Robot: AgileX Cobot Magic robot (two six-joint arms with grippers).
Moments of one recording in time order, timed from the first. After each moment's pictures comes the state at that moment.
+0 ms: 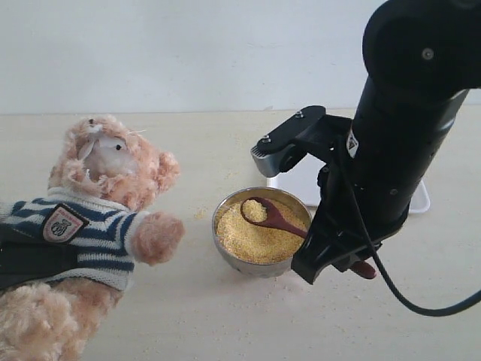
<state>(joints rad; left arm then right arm) 0.24 1.19 -0.38 -1.27 1.00 1.21 0.75 1.53 -1.12 -0.02 1.09 -0.10</state>
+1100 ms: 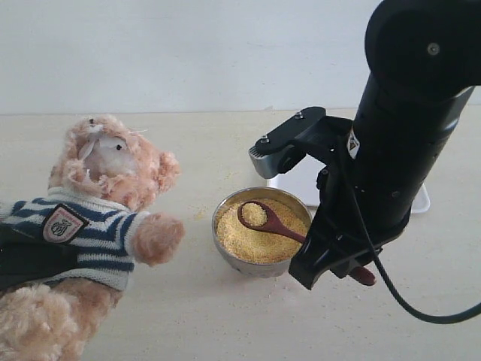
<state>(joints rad) 0.24 1.19 -0.38 -1.27 1.00 1.21 0.76 1.52 -1.12 0.01 1.10 -0.09</state>
